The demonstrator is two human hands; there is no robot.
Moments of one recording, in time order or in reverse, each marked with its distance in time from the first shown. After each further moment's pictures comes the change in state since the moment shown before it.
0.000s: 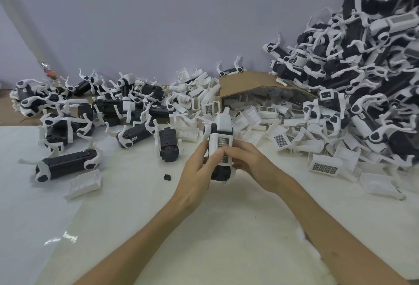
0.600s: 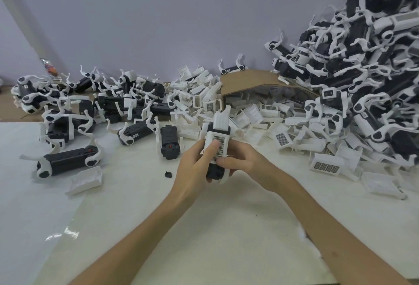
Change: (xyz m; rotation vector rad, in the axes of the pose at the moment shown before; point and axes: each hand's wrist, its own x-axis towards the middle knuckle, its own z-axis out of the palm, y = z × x) left_hand 0.003 0.005 -0.003 -0.009 0.101 -0.087; right_hand -0.003 -0.003 0.004 -0.145 -0.054 -0.012
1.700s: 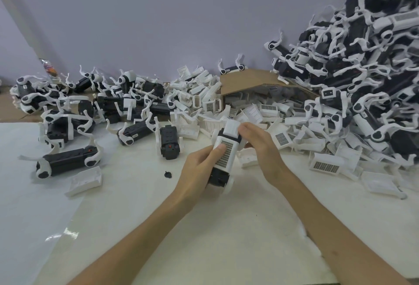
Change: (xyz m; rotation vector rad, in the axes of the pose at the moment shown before) left_hand -0.004 0.009 0.005 -0.055 -0.081 -0.116; right_hand 0.010 0.008 -0.015 0.063 0.375 -0.183
